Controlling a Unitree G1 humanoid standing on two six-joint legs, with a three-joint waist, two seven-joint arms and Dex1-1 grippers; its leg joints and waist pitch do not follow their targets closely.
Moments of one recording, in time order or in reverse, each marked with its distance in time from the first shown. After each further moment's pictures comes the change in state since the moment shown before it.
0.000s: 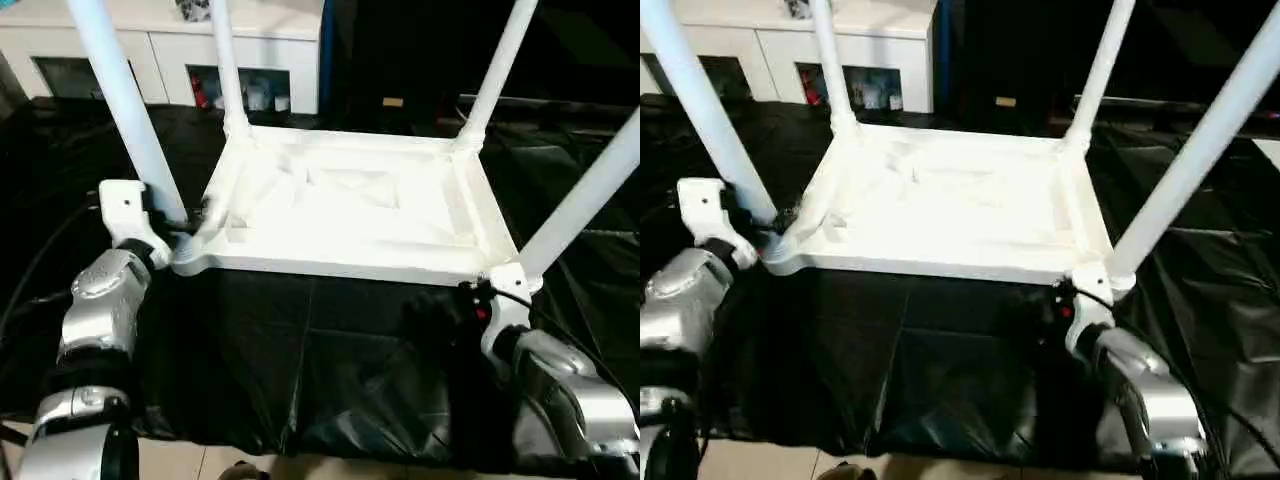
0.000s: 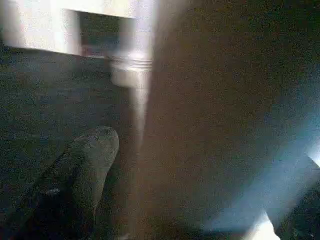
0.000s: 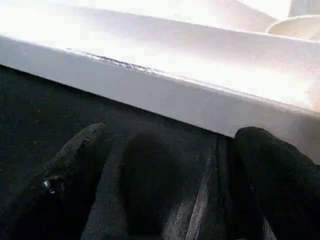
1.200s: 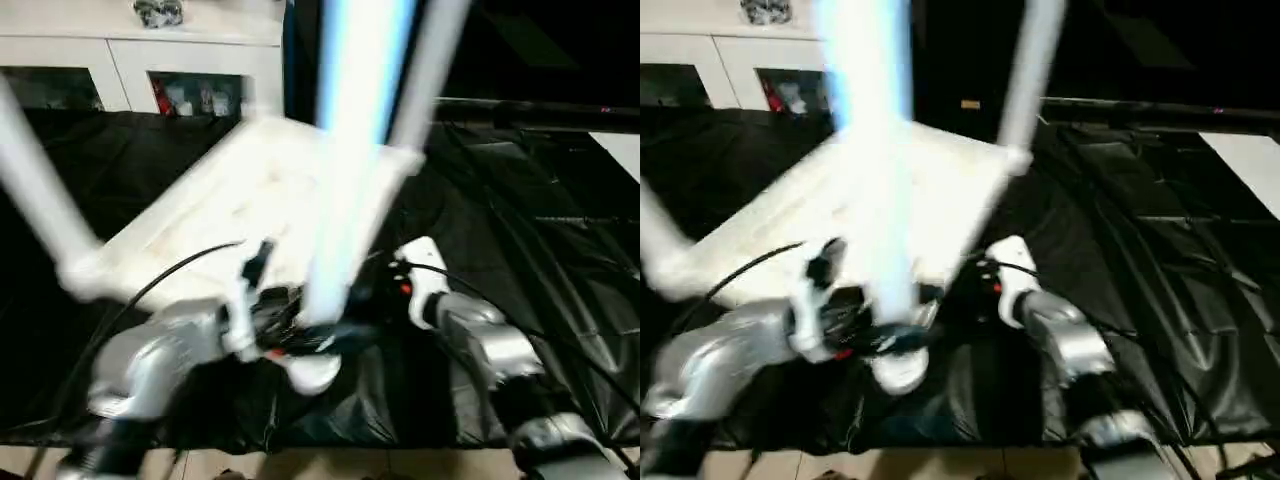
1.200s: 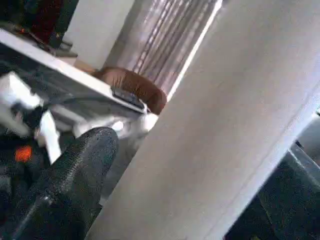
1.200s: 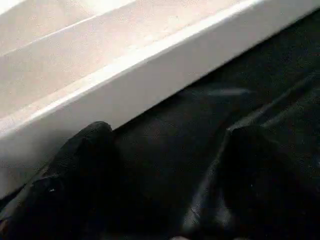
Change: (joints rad) left arm 0.250 -0.091 -0.394 -0.740 -0.414 0.623 -0.490; right arm -0.337 0.199 0.148 0.480 -0.162 -0.171 0.136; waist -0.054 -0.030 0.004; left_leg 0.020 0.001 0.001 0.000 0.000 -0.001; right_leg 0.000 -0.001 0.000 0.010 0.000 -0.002
